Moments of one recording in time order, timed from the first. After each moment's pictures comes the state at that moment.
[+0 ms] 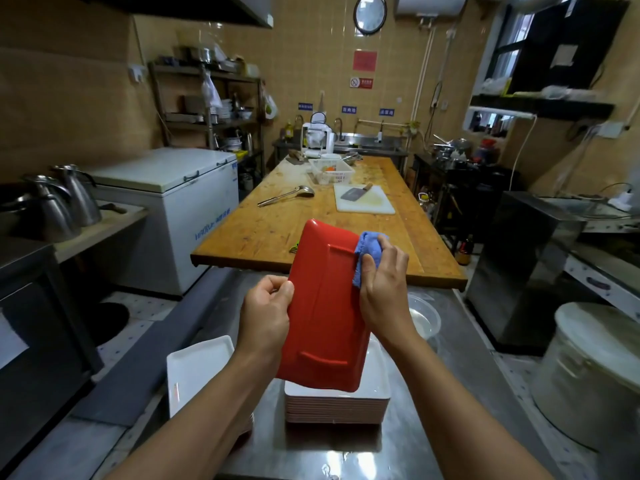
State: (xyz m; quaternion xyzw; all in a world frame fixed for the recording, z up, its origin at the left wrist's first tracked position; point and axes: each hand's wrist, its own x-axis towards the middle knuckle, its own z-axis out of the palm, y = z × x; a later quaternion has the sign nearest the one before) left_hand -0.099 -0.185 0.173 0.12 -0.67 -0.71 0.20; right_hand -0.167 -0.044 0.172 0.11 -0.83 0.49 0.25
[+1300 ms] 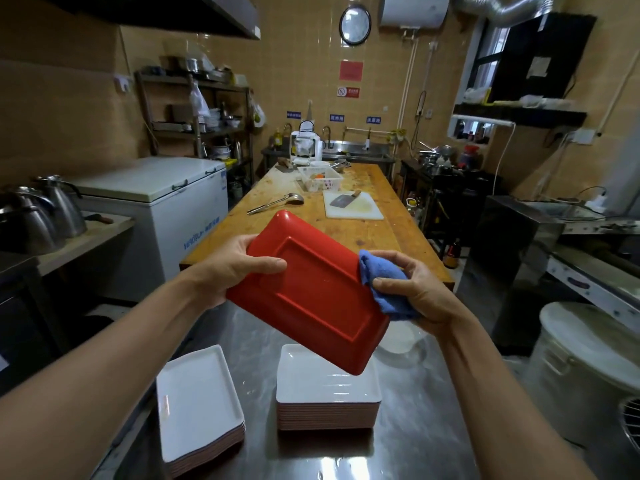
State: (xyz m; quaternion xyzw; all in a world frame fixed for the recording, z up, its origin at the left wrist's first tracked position) left_hand -0.143 -0.255 0.232 -0.11 -0.73 -0.67 -0.09; right_hand -0.165 0.027 0.207 0.15 -0.66 0.73 -0.13
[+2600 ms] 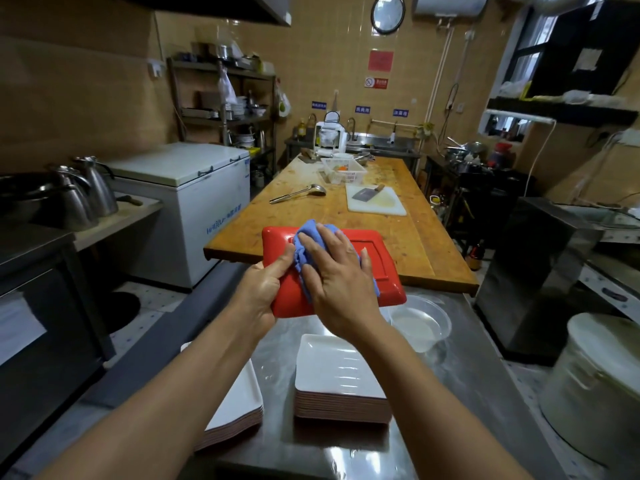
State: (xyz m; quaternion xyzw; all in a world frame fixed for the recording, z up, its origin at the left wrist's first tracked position) left_hand -0.122 -0.220 0.190 0.10 -0.51 -0.85 0.06; right_hand -0.144 -0.102 0.187 0.27 -0.91 0.25 0.19
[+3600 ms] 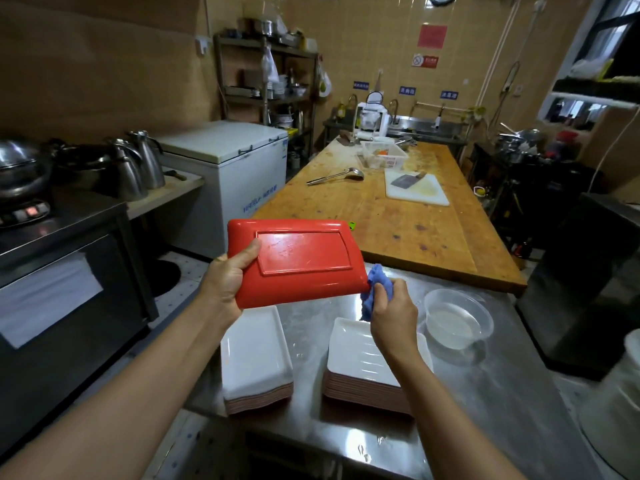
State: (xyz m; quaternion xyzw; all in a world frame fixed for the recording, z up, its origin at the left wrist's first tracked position) left_hand -0.096 -0.309 0.158 0.18 -0.49 -0.84 0.15; right_hand -0.156 -0.097 0.105 0.02 -0.83 0.54 0.14
